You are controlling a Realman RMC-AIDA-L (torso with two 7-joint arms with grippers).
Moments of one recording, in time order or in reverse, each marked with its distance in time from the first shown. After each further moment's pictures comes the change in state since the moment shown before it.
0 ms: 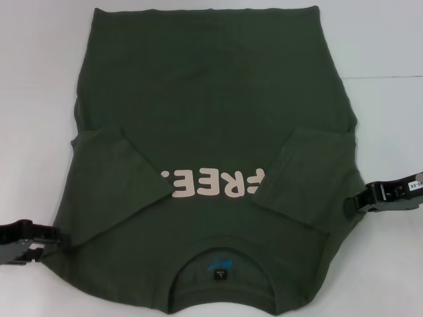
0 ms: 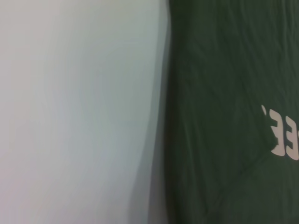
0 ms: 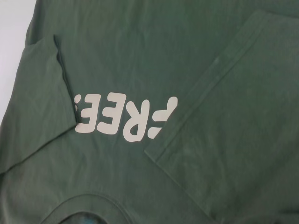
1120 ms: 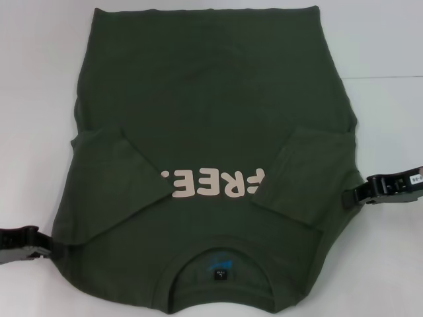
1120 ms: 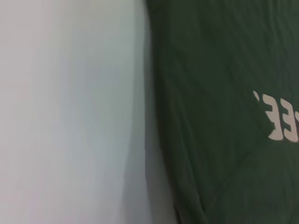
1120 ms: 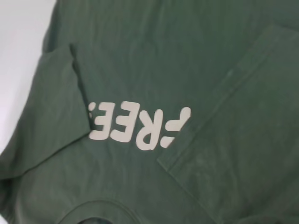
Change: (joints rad) left arm 0.001 -0.004 0.032 -0.015 -0.006 -0.025 0.118; right arm -0.008 -0.012 0.011 0.000 0.059 -0.008 -0.046
